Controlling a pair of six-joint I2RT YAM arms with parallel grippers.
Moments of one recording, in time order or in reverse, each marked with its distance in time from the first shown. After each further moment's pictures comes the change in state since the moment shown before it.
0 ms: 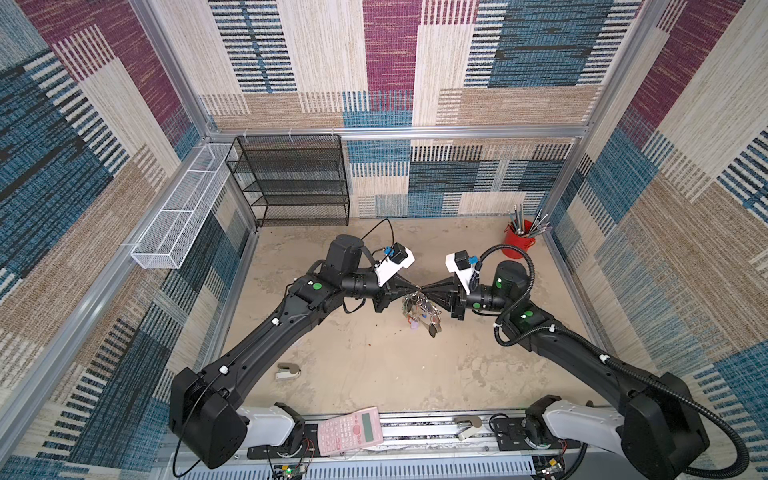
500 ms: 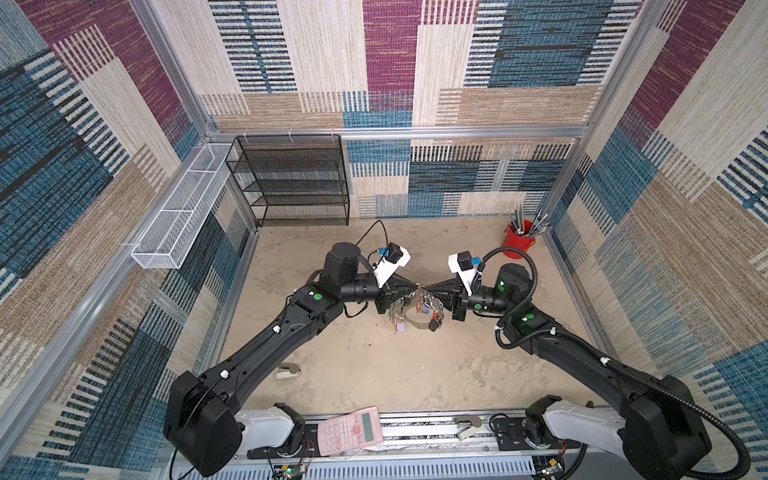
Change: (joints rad) left arm 0.001 -0.034 -0.131 0.245 -0.026 -0.178; right arm -0.001 -0.016 -0.028 0.034 0.026 0.021
